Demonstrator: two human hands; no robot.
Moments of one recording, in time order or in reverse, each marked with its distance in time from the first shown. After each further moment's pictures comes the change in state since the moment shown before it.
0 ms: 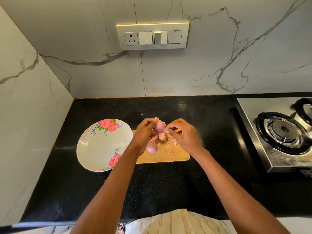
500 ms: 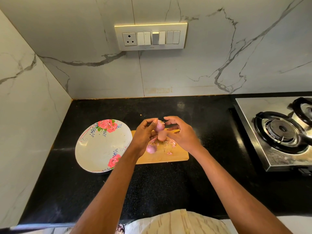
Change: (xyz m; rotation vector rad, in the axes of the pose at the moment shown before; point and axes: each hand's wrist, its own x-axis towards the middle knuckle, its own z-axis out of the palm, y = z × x) left_hand -0.003 -0.004 0.000 -0.026 -0.018 -0.002; right_hand 0.006 -0.007 -0.004 0.213 -0.108 0.220
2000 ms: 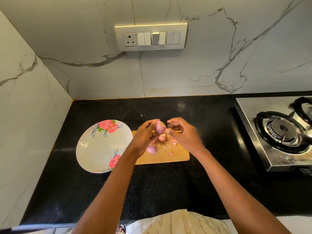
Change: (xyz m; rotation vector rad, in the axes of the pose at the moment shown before) left_hand -0.002 0.002 -0.005 0.029 -0.070 -0.013; right_hand -0.005 0.003 -0.002 0.031 0.071 0.000
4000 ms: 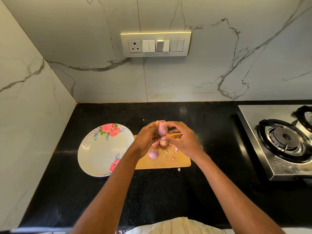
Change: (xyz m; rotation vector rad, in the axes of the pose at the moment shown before) left_hand 0.001 0.019 0.003 0.015 -0.056 0.023; right_hand 0.004 -0.015 0.004 0.006 -0.047 -0.068
